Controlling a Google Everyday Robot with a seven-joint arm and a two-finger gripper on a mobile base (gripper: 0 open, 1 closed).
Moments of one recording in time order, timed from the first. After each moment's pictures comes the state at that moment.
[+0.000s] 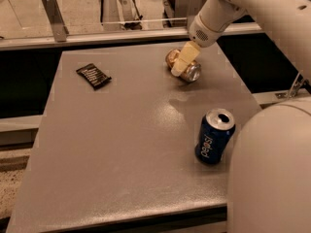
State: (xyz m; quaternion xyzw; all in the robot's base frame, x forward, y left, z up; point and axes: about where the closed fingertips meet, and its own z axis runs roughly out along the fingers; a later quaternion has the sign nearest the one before) arm 0.714 -0.126 0.875 -0.49 0.84 0.05 0.25
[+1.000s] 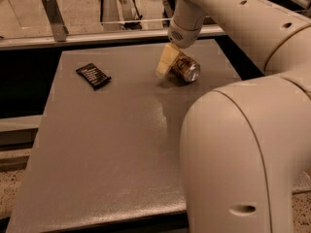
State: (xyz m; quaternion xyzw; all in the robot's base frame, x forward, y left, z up) arm 0.723 -0.089 0.852 -0.45 0.88 0.01 0.15
